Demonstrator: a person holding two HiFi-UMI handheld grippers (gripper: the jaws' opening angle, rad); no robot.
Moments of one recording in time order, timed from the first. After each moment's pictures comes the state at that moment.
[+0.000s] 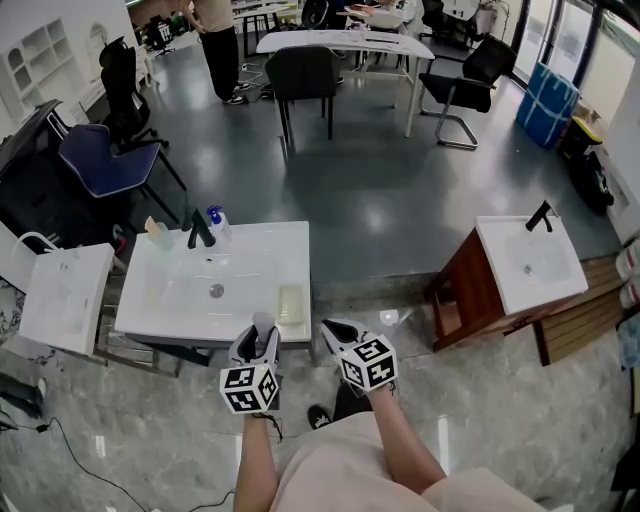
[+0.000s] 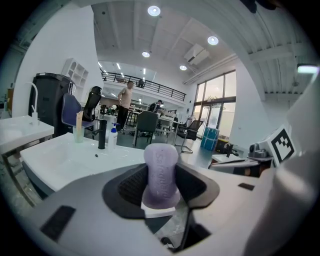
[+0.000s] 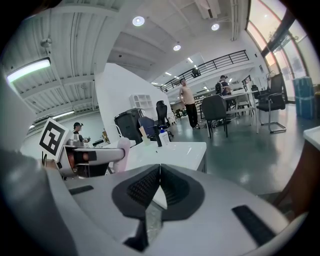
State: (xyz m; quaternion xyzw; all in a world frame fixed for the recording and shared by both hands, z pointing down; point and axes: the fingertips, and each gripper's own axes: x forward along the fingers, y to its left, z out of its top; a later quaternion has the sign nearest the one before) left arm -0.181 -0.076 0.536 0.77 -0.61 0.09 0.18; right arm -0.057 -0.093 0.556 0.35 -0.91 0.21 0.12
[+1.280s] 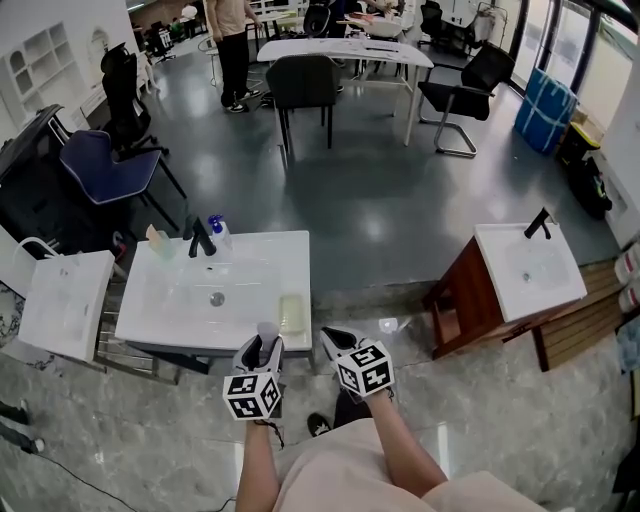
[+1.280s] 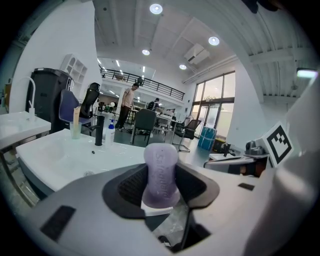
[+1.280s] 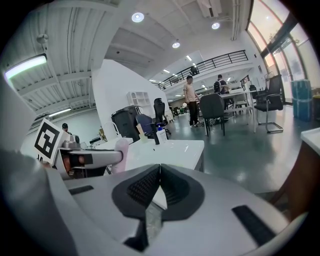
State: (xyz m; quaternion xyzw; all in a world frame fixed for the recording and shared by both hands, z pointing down) left arm -0.177 -0.078 0.545 0.77 -0.60 0.09 0.19; right arm -0.061 -0.100 0.562 0.36 -0.90 0.21 0.14
